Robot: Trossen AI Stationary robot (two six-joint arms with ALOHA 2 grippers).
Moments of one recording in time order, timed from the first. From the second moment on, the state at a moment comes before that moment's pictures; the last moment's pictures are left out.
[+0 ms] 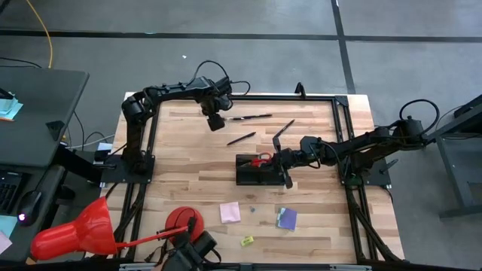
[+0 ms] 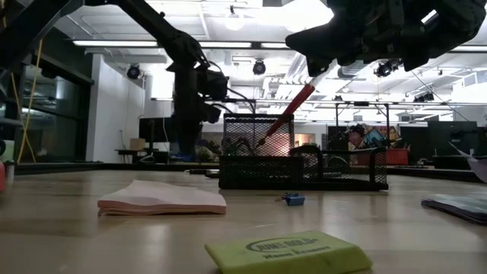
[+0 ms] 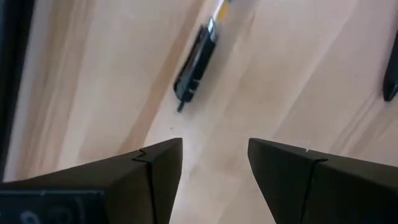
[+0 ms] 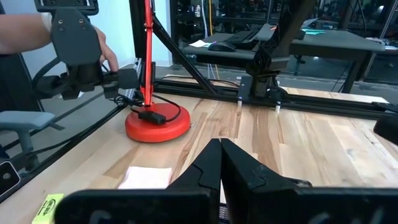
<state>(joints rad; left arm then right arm) 0.77 1.99 1.49 -1.02 0.00 0.22 0.03 1.37 0.49 0.78 -0.24 -0.07</state>
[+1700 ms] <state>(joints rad) 0.76 2.11 1.51 -0.83 -0.10 0.31 0.03 1.37 0.49 0.74 -0.24 -0.09</state>
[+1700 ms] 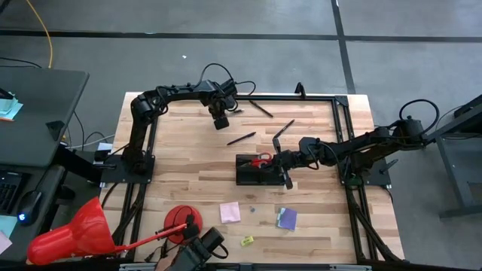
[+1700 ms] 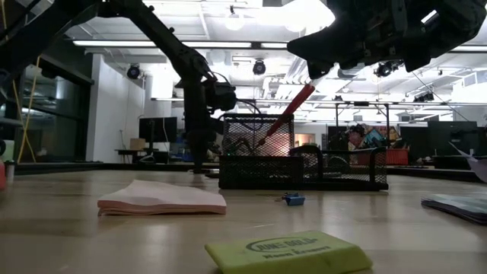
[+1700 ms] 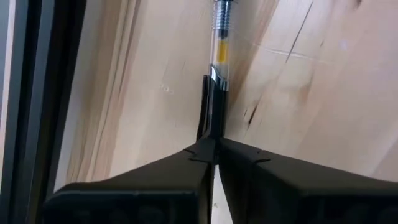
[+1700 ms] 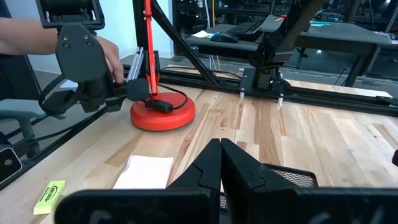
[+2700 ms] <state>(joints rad) 0.70 2.12 1.51 -0.80 -0.20 0.52 0.03 1.37 0.49 0.68 -0.24 -0.09</state>
